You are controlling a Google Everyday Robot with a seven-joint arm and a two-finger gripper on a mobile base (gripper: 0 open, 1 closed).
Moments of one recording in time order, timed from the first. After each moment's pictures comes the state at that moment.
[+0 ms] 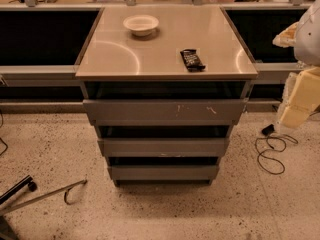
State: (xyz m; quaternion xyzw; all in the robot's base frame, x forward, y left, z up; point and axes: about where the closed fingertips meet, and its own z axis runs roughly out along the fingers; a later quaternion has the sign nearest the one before) arm 0.438 -0.217 0.977 -0.60 0.78 -0.03 0.16
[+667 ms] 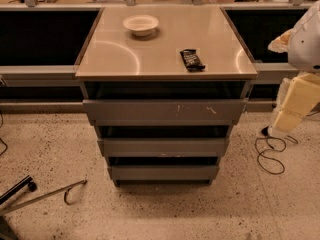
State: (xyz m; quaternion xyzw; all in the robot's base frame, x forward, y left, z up) arm 0.441 -0.210 0.964 -0.61 0.78 -0.03 0.16
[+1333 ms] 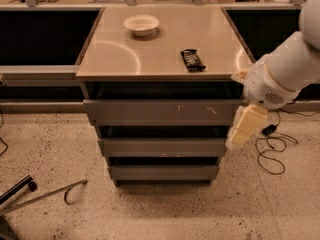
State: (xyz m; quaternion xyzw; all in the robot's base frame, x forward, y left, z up) arm 0.486 -0.179 0.863 -0.61 0.76 0.04 0.21
